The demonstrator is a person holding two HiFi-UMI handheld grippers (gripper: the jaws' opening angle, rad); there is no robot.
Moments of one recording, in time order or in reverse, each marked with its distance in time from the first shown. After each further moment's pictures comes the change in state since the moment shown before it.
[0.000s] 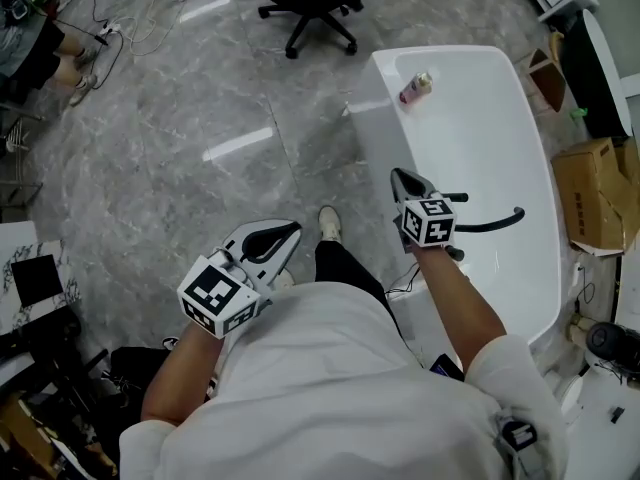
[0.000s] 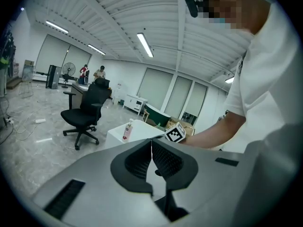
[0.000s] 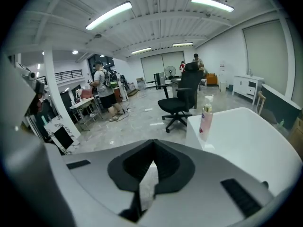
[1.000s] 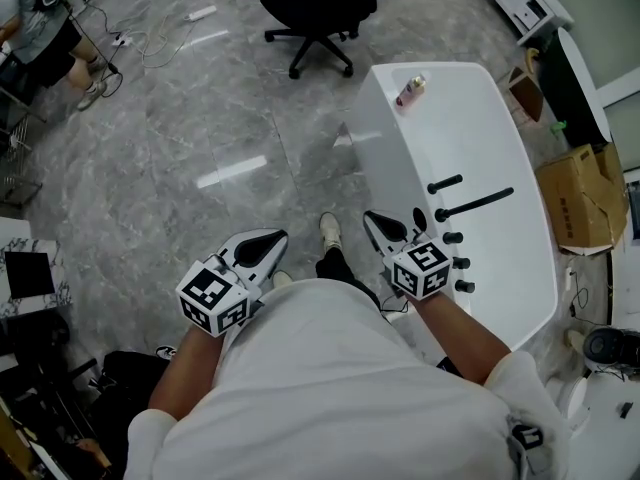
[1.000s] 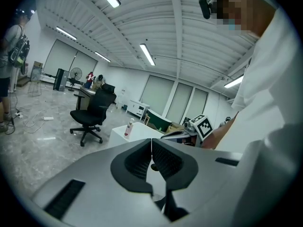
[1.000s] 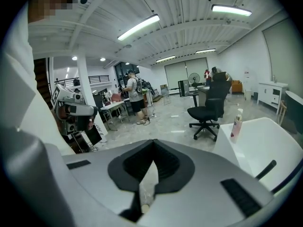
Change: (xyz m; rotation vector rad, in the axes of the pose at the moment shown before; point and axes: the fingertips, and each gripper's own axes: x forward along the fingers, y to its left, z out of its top) left arm -0.122 -0.051 -0.067 -0.027 -0.088 0.037; right arm -0.147 0.216 -0.022 -0.129 -0.091 0.256
